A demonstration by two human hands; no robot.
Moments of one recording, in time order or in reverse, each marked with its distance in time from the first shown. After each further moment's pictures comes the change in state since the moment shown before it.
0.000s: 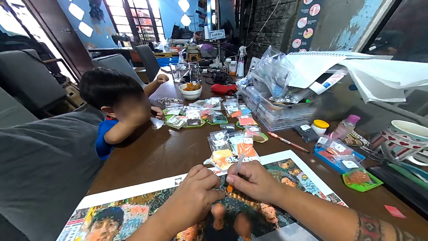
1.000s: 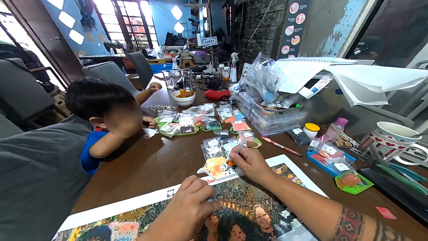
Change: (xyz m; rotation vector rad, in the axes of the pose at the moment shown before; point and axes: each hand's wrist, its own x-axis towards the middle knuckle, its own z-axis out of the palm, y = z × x) left_hand -0.001 -0.001 0.004 0.027 0.018 0.030; right_hand 0.014 0.032 -0.027 -0.241 0.278 0.236
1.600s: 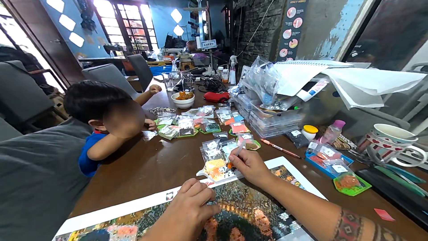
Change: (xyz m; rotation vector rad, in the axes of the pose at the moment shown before) left_hand 0.001 0.001 -0.001 0.001 -0.024 0.007; right_hand -0.001 0.000 -0.001 0.026 -0.006 0.023
